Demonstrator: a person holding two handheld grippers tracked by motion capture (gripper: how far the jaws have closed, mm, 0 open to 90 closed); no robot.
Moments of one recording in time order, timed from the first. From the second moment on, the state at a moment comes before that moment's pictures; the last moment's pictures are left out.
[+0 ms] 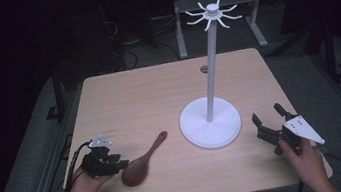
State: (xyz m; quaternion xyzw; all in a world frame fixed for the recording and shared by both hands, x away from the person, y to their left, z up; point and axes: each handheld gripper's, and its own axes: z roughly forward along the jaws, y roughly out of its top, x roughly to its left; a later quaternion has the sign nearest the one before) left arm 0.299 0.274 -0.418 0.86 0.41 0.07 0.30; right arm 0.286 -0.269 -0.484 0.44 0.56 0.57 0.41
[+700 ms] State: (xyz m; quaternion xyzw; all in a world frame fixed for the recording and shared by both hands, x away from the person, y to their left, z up) left arm 0.327 0.220 -0.395 0.89 0.39 0.05 0.23; right arm 0.286 -0.270 -0.484 0.44 0.56 0.57 0.41
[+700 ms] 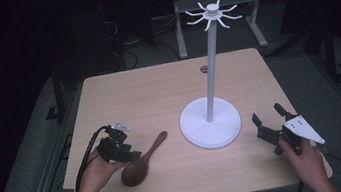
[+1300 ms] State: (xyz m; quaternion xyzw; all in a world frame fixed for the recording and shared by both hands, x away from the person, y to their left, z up) left arm 0.353 0.177 -0.404 0.91 0.38 0.04 0.17; right arm 0.286 -0.270 -0.484 0.44 0.56 0.57 0.41
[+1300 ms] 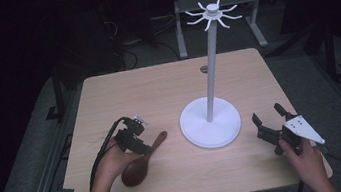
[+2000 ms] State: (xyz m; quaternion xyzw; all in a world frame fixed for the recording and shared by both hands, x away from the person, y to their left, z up) left arm 0.366 0.157 -0.425 0.91 0.39 0.02 0.12; right arm 0.286 -0.270 -0.484 0.44 0.56 0.57 0.41
